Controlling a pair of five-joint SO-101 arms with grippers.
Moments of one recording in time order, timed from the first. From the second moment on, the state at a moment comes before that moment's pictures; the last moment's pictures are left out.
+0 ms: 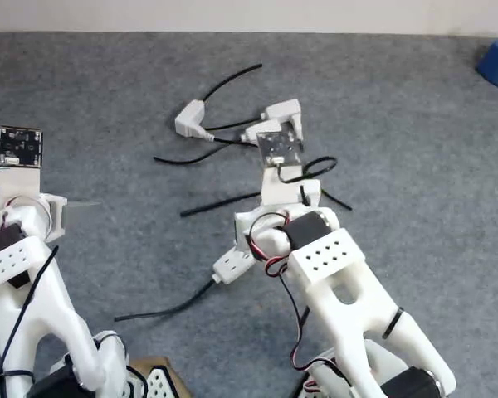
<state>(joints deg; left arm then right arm) -39.8 -31.3 53.1 30.2 -31.2 -32.9 -28.9 42.2 54.5 -21.6</state>
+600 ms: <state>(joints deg) -38.6 -31.3 53.8 30.2 -31.2 -27.6 -28.9 44.5 50.5 -21.8</state>
